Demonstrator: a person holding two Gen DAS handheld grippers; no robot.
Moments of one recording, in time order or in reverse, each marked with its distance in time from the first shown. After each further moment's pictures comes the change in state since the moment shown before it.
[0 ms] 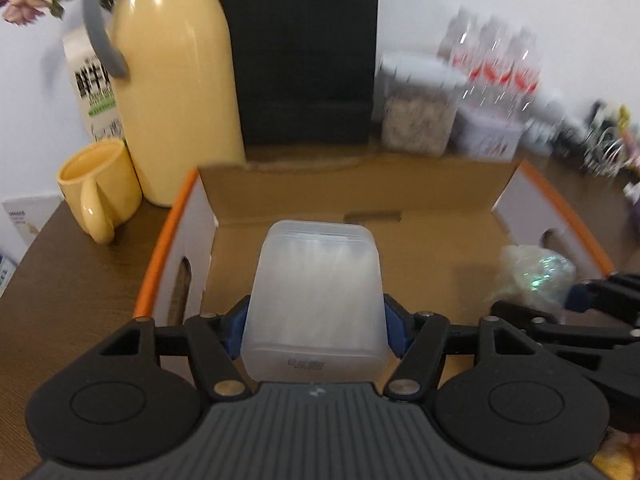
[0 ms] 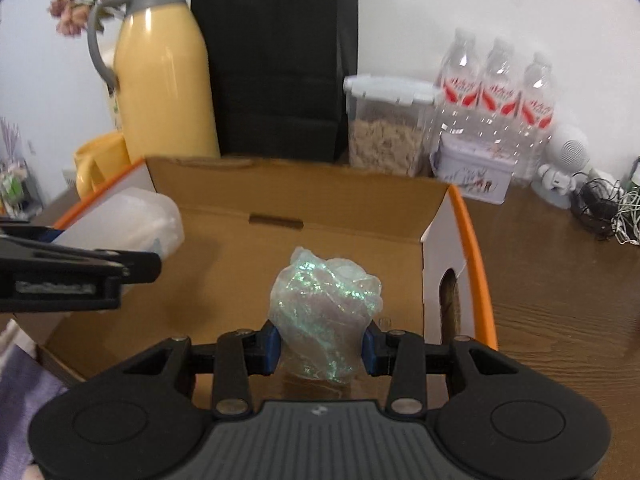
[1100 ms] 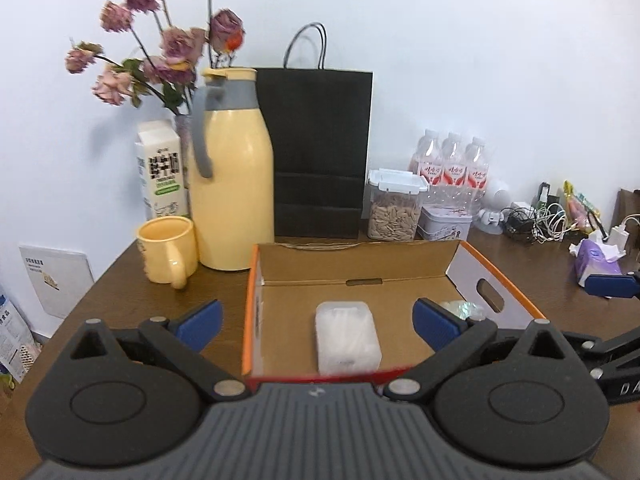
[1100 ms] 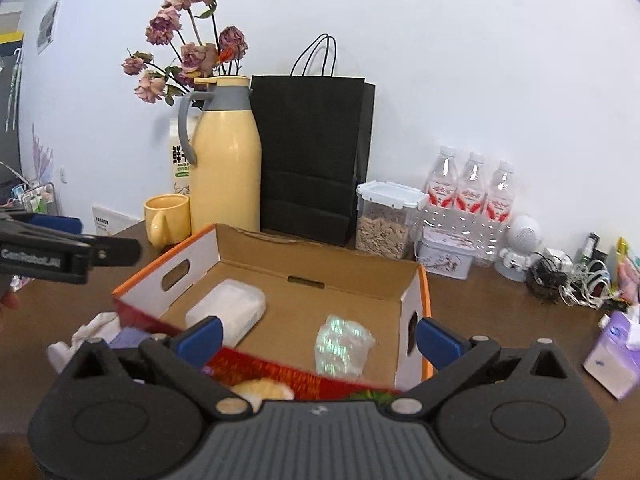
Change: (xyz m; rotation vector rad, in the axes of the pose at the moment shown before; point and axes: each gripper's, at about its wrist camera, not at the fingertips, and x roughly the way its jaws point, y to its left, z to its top) left arm -0.167 0.047 -0.064 -0.028 -0.350 -0.073; right arm -0.168 0.022 -0.048 -0.083 -0.281 -0.007
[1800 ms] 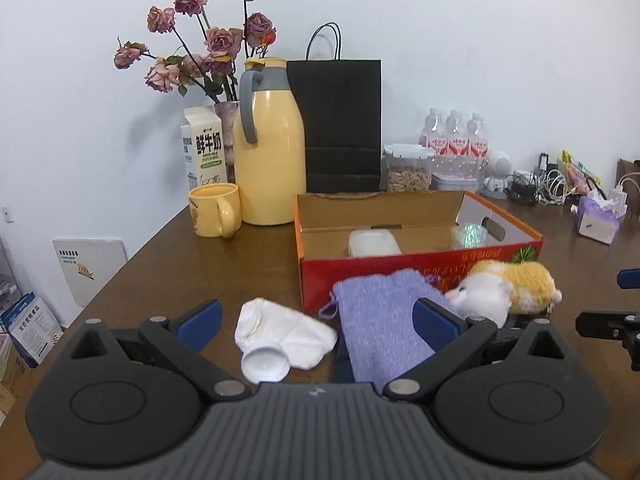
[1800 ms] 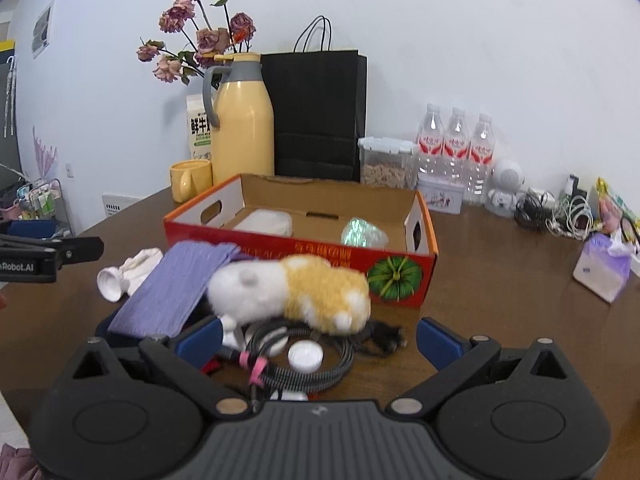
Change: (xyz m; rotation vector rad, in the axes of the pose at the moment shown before) left arm -0.080 0.017 -0.088 0.045 -0.011 0.065; right arm -0.075 0.029 -0.089 0.073 0.055 0.006
